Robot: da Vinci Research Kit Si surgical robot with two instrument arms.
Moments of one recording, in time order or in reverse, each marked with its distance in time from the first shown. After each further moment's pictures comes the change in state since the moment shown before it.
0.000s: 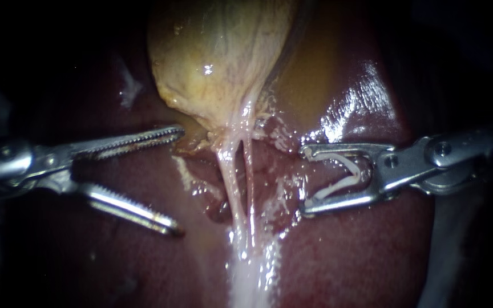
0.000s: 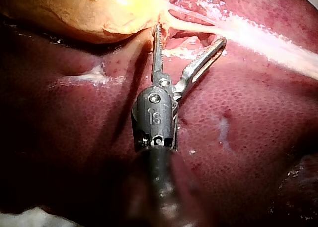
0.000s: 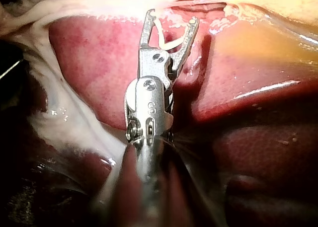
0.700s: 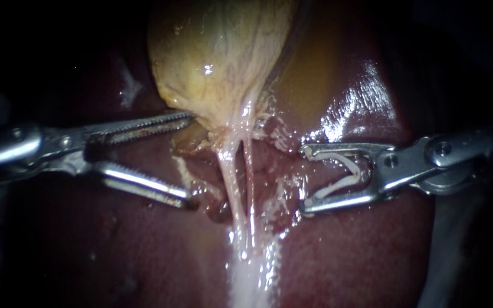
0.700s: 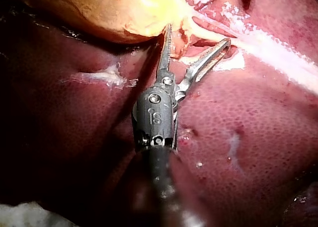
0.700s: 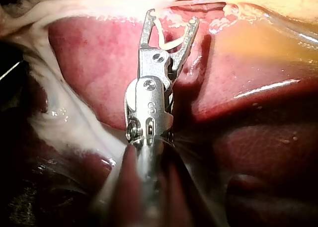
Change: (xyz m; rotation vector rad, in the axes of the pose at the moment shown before) right arm 0.000 0.000 0.000 0.000 0.000 0.006; left arm -0.001 -0.004 0.003 0.000 0.001 -0.109
